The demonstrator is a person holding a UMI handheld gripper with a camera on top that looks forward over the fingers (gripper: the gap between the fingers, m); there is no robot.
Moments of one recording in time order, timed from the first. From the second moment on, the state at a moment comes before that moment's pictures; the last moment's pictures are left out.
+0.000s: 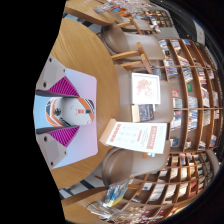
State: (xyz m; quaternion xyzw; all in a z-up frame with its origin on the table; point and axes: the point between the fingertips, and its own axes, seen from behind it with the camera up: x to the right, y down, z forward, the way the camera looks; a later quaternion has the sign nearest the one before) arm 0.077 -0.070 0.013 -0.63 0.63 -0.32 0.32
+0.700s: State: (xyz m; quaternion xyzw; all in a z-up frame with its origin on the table) arm -0.088 -0.071 0.123 -0.59 0.64 -0.38 0.32
